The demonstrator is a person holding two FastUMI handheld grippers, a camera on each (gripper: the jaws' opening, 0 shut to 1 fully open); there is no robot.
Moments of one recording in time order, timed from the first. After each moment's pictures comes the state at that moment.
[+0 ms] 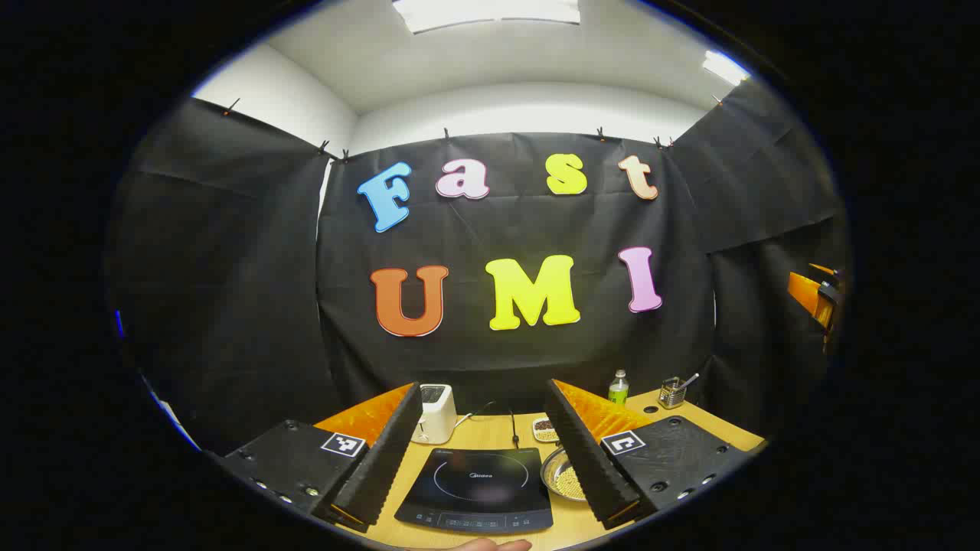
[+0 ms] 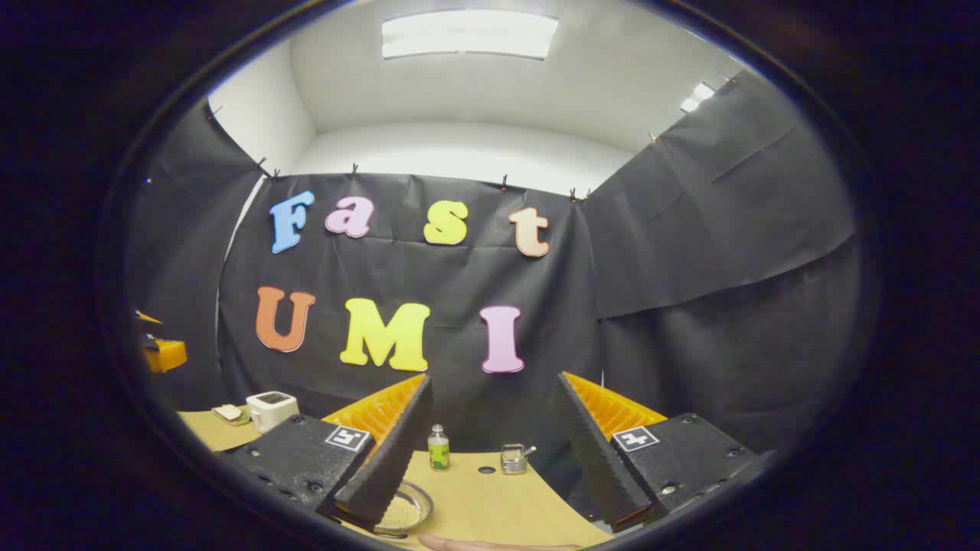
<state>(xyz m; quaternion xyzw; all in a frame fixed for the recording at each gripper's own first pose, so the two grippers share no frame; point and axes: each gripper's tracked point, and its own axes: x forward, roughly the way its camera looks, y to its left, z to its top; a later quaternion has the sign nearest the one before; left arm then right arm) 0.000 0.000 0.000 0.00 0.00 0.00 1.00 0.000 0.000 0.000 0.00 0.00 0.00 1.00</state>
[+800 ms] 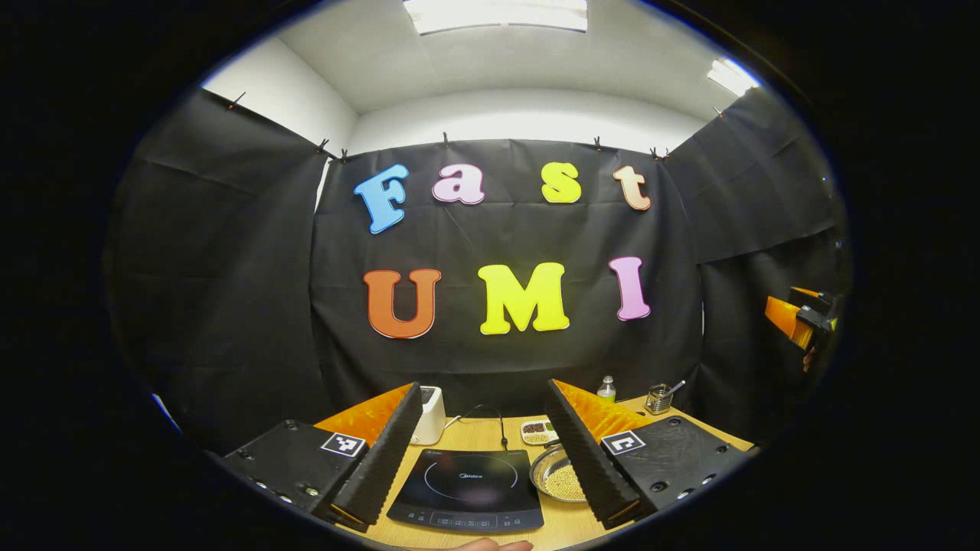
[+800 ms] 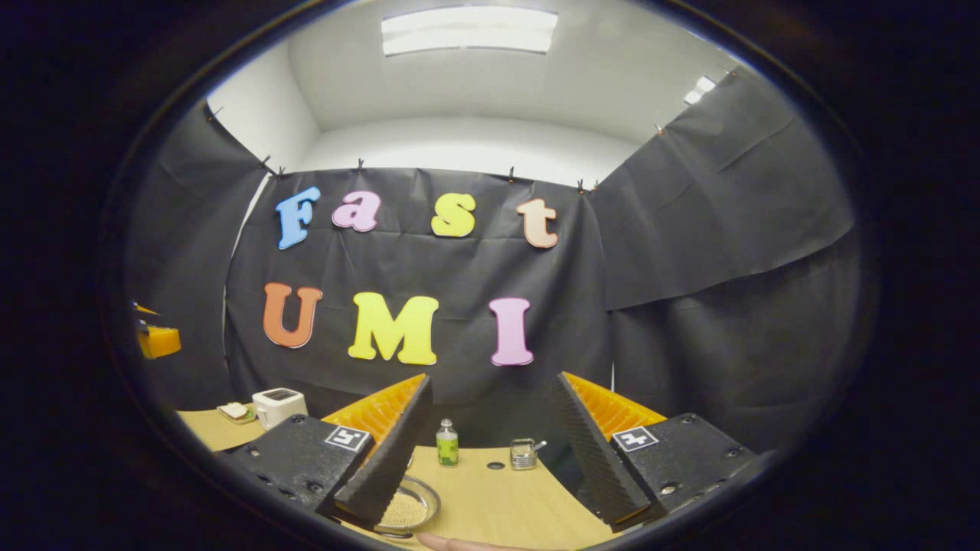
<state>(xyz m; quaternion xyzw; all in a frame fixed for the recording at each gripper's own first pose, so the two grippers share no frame) -0.012 -0.005 0.005 -0.02 -0.01 -0.02 1.00 0.008 0.013 -0.020 0.01 0.01 0.02 1.00</state>
